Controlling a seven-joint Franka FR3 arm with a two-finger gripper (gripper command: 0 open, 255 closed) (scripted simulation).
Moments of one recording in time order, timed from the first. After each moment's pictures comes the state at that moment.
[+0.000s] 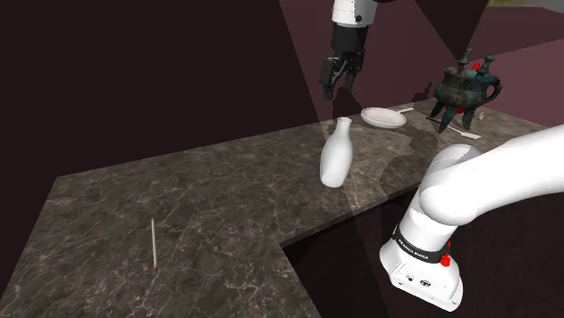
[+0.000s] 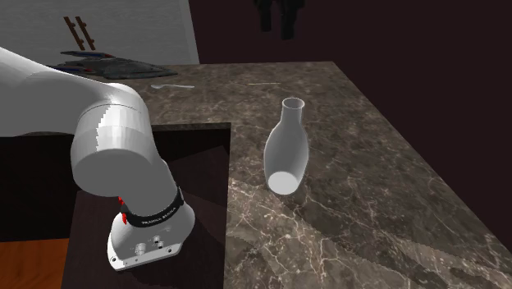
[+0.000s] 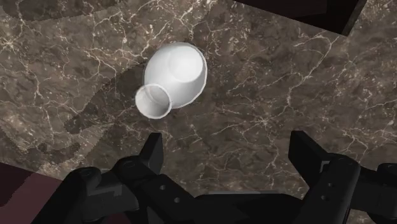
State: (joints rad) arm -0.02 -0.78 0.06 -2.30 -0.05 1.58 0.12
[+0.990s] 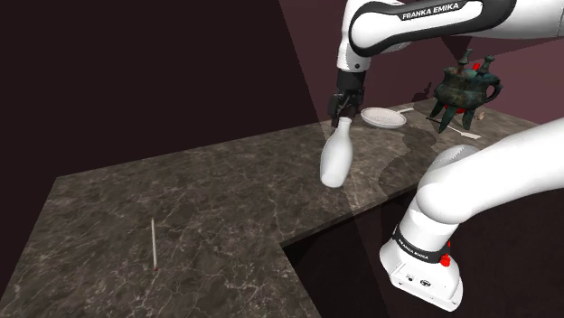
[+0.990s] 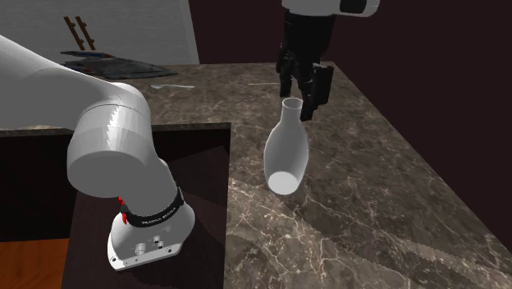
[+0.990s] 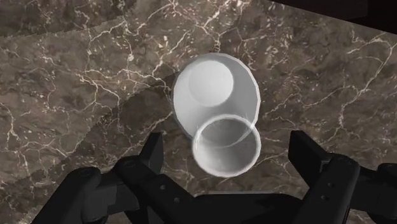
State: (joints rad) arm -0.09 -0.71 -0.13 -2.52 -0.09 1.79 -0.02
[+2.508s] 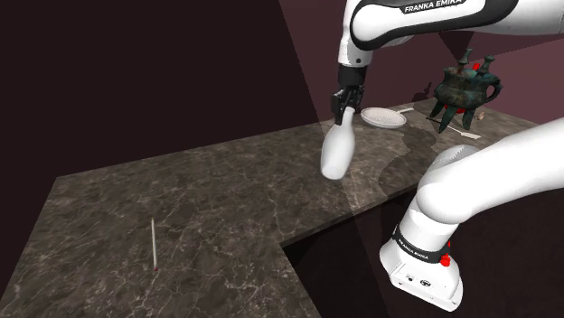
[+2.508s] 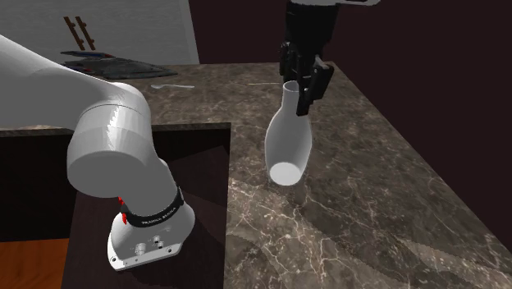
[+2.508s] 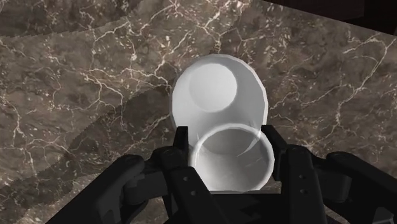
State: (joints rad) arm -0.09 -0.71 -0.13 -2.49 -0.09 1.76 -0.02
